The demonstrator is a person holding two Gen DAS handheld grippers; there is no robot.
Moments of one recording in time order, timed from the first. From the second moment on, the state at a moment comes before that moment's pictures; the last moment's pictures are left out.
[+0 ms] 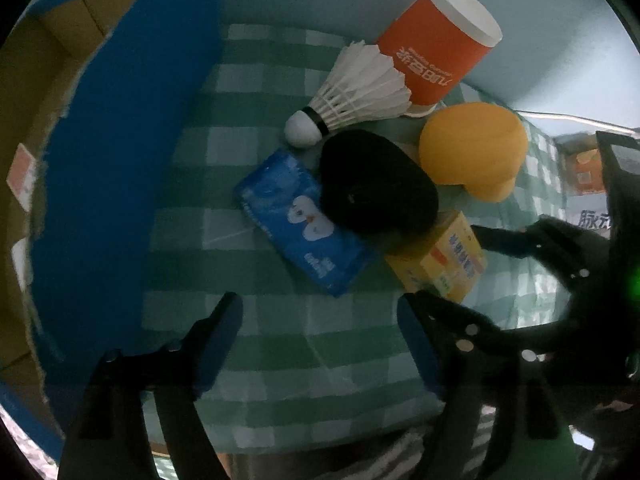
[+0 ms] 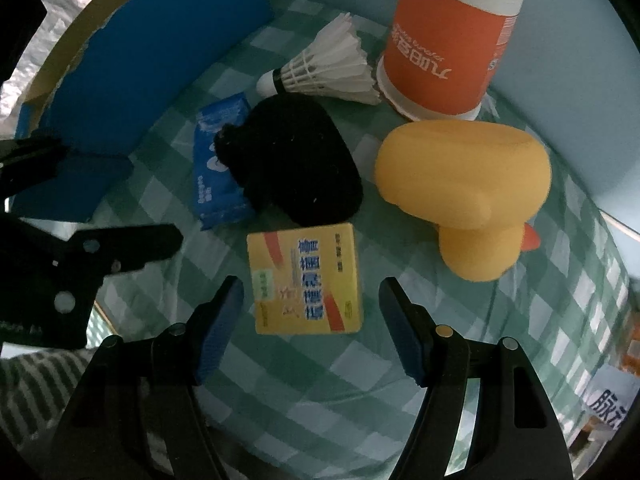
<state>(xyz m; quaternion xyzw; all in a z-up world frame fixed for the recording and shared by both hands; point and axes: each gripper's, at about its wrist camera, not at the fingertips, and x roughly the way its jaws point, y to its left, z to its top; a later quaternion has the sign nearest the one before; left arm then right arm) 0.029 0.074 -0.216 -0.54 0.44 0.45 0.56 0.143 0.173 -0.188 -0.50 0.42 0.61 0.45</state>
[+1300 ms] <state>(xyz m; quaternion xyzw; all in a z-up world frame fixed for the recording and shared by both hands) 0.044 0.086 -0.240 -0.49 0.46 0.50 0.54 0.215 0.144 -0.180 -0.47 0.44 0.57 0.51</state>
